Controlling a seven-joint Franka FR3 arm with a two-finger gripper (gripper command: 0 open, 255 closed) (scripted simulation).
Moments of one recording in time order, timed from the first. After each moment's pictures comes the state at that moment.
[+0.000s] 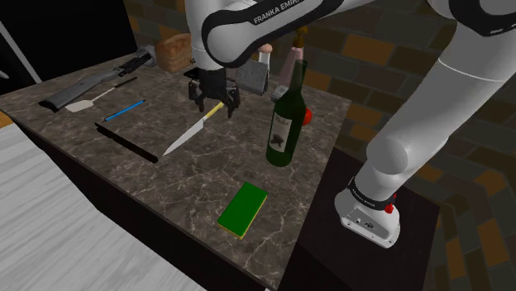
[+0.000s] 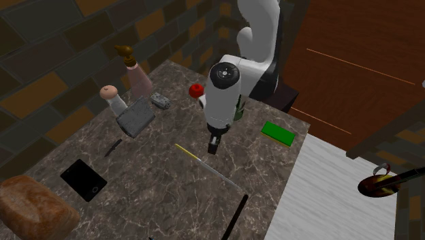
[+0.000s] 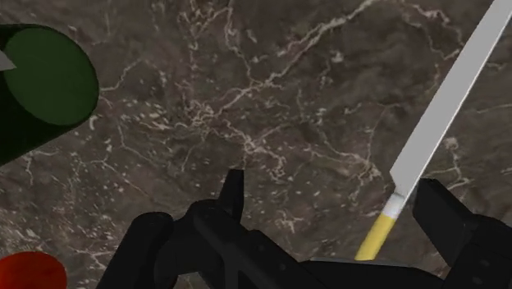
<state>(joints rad) -0.28 0.00 0.71 -2.11 -0.05 2.10 1.50</state>
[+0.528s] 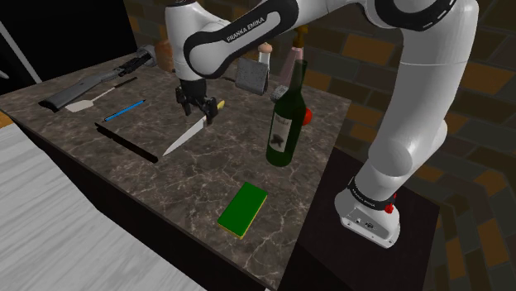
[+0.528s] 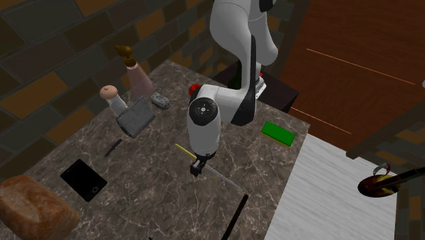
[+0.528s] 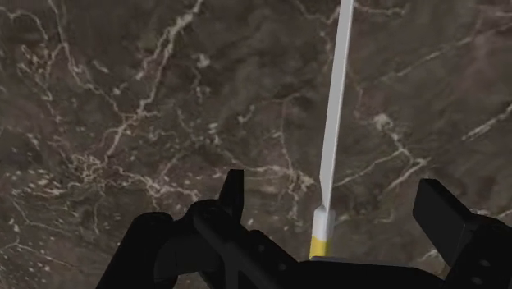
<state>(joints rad) -0.20 0.34 0.65 -1.89 -0.26 2.14 1.90</state>
